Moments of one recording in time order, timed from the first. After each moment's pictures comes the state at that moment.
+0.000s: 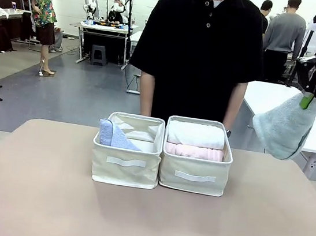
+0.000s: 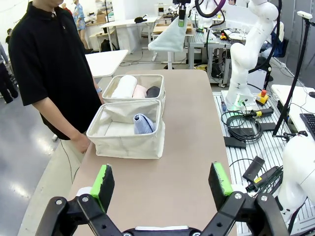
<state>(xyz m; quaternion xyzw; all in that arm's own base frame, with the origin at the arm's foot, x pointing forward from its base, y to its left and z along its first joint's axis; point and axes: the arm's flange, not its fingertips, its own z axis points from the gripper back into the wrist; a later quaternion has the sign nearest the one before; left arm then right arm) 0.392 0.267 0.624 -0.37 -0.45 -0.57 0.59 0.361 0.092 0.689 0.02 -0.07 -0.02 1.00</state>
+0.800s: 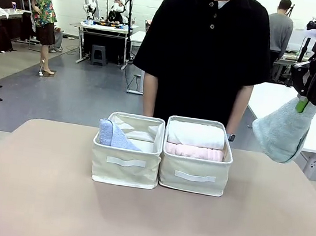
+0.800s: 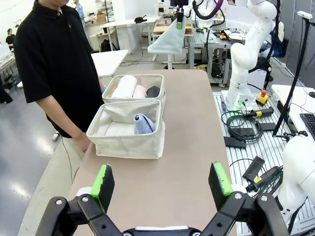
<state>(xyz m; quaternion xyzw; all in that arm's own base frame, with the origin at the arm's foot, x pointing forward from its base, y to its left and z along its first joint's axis) 0.392 0.267 0.624 -0.37 -0.45 -0.57 0.59 0.374 0.094 0.677 0.01 -0.05 -0.02 1.00</state>
